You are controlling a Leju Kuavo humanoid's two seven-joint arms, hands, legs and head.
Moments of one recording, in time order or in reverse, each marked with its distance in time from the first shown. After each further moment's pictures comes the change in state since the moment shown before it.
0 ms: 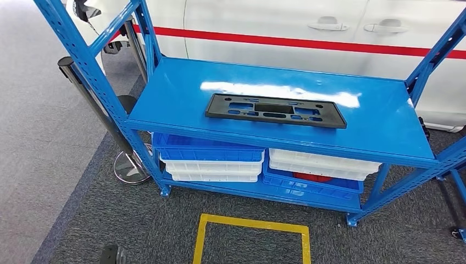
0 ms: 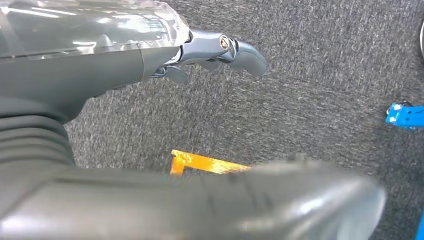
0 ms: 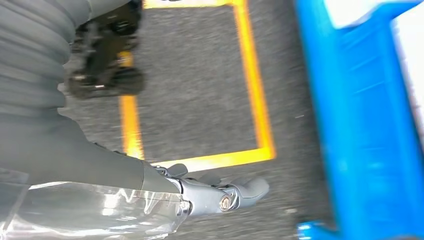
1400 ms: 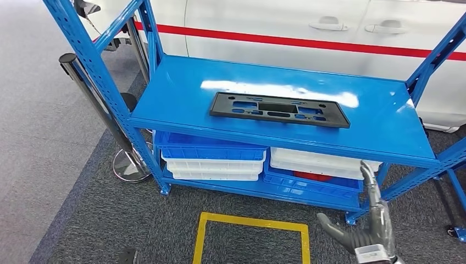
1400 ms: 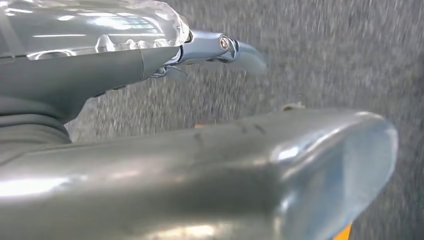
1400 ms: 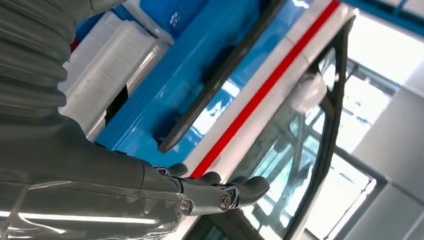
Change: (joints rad) left arm -0.002 -0.078 -0.002 0.029 -0.100 -0.033 0.035; right arm 0.069 -0.054 0.185 -1.223 0.670 -0.179 0.067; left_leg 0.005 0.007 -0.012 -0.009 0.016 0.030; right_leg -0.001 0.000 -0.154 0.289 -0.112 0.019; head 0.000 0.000
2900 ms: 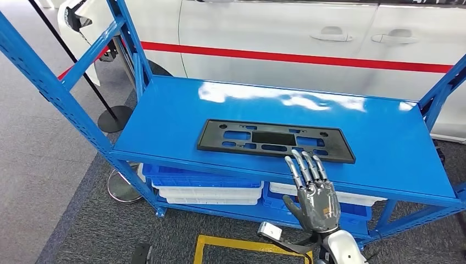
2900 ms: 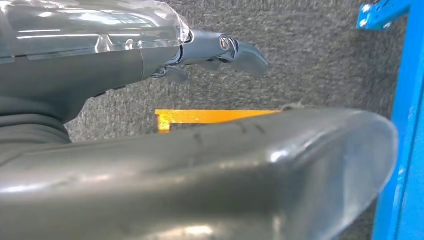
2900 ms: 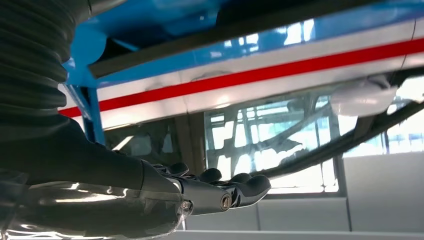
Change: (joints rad) left arm -0.028 -0.022 -0.018 0.012 -0.050 -0.008 0.031; right arm -0.237 0.088 0.246 0.330 0.983 -0.313 0.288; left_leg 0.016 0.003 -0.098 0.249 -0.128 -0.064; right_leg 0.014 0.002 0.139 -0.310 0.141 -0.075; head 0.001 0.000
